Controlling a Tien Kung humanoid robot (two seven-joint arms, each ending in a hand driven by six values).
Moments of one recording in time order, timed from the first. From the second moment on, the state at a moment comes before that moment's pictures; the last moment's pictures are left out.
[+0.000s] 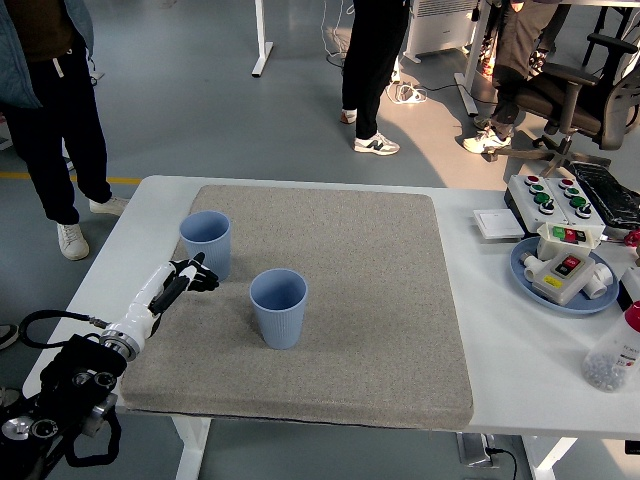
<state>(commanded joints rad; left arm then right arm) -0.53 0.31 -0.93 -0.87 1.06 0.07 -0.27 0.01 -0.08 0.83 0.18 -0.62 -0.17 -0.28</state>
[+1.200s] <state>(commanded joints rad) -0.91 0.42 -0.74 -1.10 1.78 -0.42 -0.05 0.01 -0.09 0.75 0.18 -0.54 -0.17 -0.27</state>
